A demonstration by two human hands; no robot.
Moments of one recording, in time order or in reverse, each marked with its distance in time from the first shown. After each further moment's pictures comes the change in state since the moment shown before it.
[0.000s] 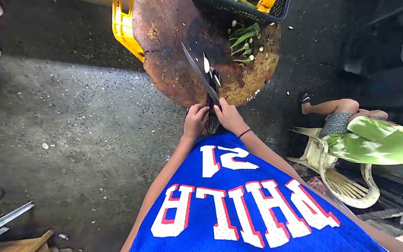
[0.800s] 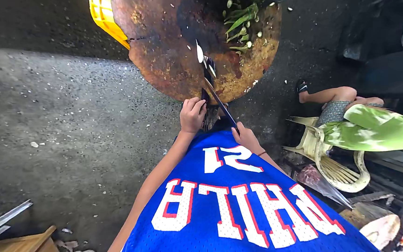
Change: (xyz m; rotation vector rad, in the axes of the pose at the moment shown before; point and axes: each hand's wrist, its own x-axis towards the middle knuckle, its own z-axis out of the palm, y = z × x) left_hand -0.001 -0.003 0.017 0.120 0.145 0.046; right_hand -0.096 0.107 0.042 -0.046 0.030 0.018
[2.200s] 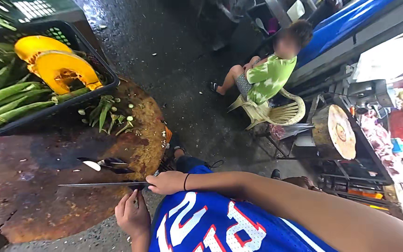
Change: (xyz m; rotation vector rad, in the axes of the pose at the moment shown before) left_hand 0.012 0.005 -0.016 -0.064 -0.175 0.043; right_hand 0.076 -0.071 -0.024 0.283 -0.125 -0.052
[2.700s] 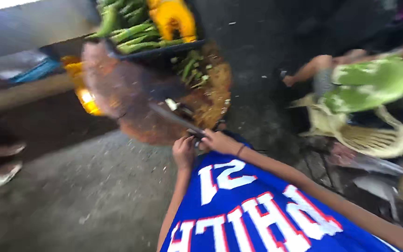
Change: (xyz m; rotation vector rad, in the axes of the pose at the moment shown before) left_hand 0.007 -0.006 -0.012 0.029 -0.070 -0.143; right_hand -0.010 -0.016 -0.014 0.069 0.018 0.015
